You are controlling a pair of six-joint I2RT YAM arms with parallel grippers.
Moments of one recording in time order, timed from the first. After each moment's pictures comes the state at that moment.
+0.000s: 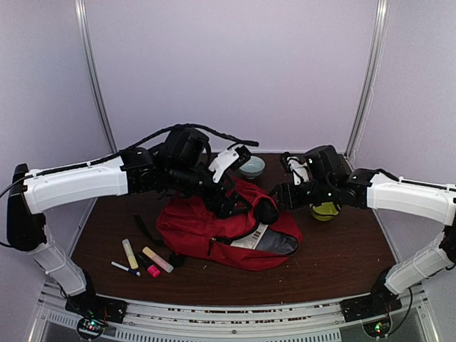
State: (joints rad) left arm -1.00 1.59 1.40 -0.39 0.23 0.03; right arm 0.71 1.35 0.98 -0.27 -0.10 0.36
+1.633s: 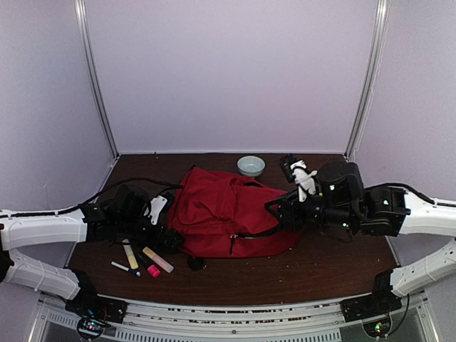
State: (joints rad) left arm -0.75 1.15 0.60 -0.25 0.09 -0.23; right arm 1.08 1.09 0.93 -0.30 0.29 0.37
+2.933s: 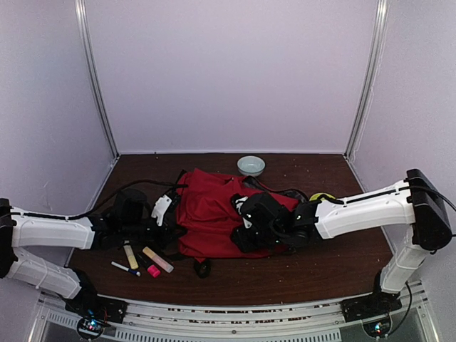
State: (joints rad) left arm -0.74 1.22 0.48 0.16 0.23 -0.14; right arm 1.12 1.68 1.05 -0.18 0.23 0.51
